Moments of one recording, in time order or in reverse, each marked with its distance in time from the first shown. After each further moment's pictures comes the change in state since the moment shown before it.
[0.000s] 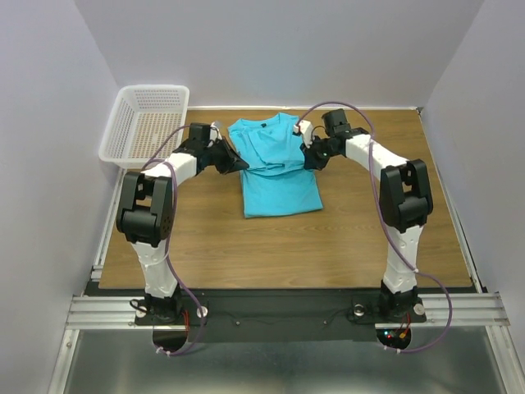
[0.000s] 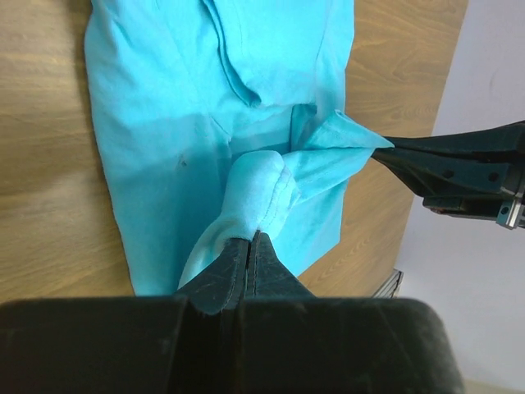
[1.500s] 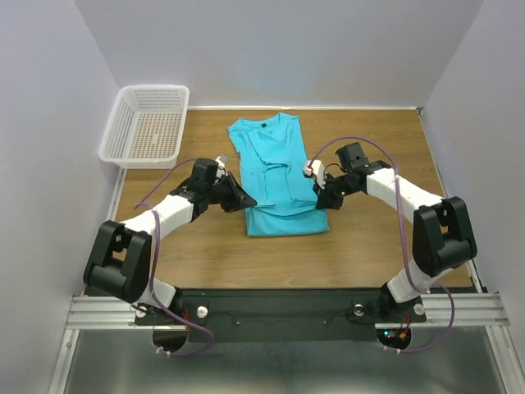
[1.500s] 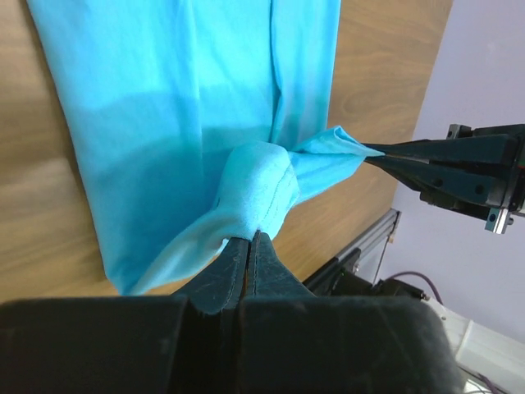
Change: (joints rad) left arm -0.180 -0.479 -0.499 0.048 -0.087 -0.148; right arm 0.035 -0.486 -0.571 -0.079 -0.100 -0.161
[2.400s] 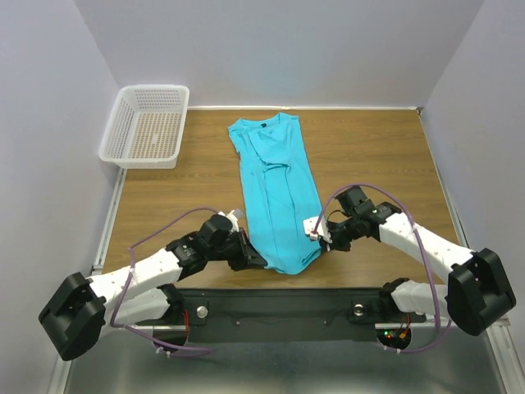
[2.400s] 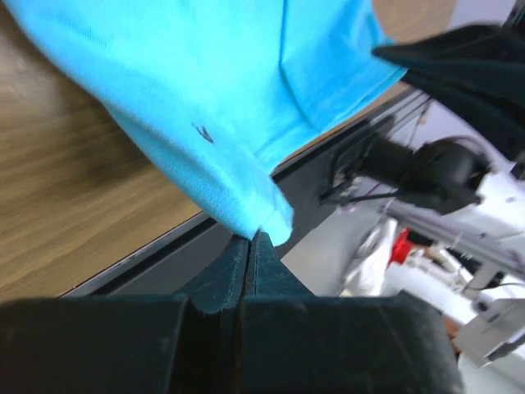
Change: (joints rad) left arm -0.449 -0.441 -0.399 -0.031 -0.138 -0.262; right arm 0.197 -0.386 -0.390 -0.068 -0.006 -0.311
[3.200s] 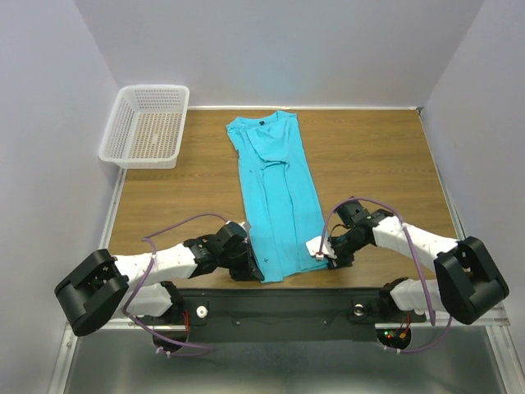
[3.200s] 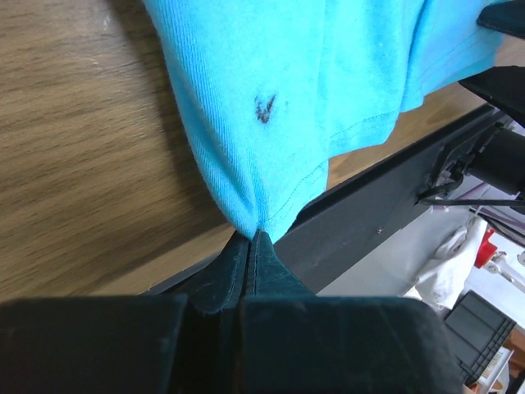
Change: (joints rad) left arm -0.077 0.181 0.015 -0.051 -0.064 0.082; right arm -0.010 0.082 -0.090 -0.008 -0.024 -0.259
